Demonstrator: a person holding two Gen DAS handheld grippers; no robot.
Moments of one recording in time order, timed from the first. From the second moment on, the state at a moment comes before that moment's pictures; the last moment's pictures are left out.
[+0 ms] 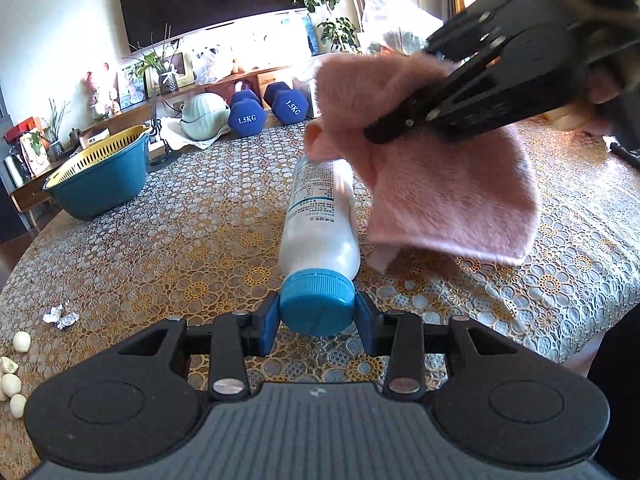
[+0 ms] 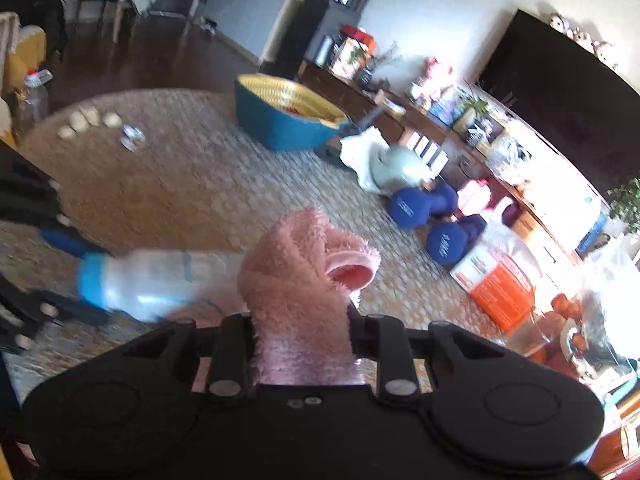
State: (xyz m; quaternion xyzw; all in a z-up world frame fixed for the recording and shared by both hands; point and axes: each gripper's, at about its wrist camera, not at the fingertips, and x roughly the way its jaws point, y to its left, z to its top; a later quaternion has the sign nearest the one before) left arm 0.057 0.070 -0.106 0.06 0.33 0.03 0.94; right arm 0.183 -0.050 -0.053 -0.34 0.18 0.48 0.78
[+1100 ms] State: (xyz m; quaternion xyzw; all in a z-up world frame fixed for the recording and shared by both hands) left arm 0.057 0.074 -0.106 0.05 0.32 0.02 0.94; right arm 0.137 -0.023 -0.060 -0.33 0.19 0.56 0.74
